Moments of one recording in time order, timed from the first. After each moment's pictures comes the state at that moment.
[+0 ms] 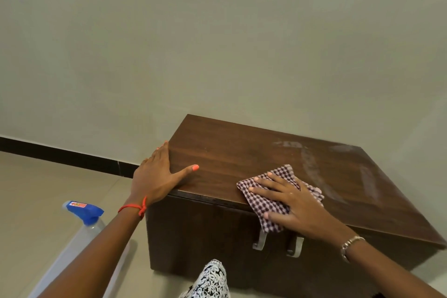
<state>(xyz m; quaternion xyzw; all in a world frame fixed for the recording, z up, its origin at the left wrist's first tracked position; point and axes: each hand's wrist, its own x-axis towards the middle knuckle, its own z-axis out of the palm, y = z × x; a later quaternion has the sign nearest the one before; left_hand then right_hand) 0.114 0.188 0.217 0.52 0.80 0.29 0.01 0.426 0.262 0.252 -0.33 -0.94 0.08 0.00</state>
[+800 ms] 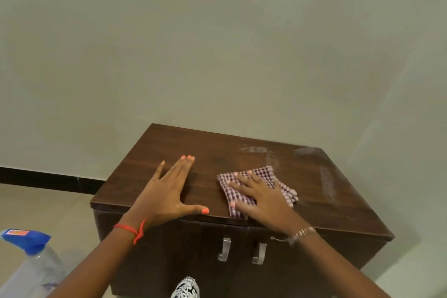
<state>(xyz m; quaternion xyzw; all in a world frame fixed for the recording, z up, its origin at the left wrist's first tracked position) 0.194 0.215 0.237 0.73 0.66 0.18 0.02 0.437 0.286 0.250 -0.43 -0.90 0.09 0.04</state>
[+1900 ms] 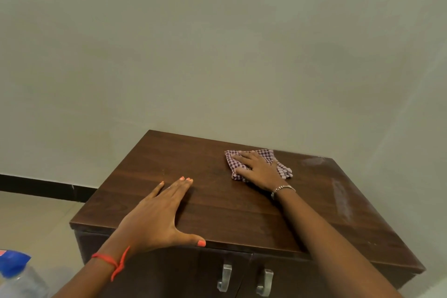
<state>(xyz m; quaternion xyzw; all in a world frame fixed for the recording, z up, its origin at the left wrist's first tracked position) 0.201 0.207 0.255 0.71 0.69 0.12 0.09 0.398 0.427 0.245 -0.46 -0.88 0.11 0.07</state>
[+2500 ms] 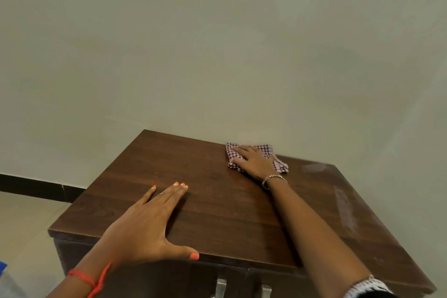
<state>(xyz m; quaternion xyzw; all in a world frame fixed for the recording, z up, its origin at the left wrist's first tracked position) 0.206 0.206 0.262 0.70 0.70 0.09 0.11 0.377 0.470 0.246 -0.50 -0.86 0.09 0.08</state>
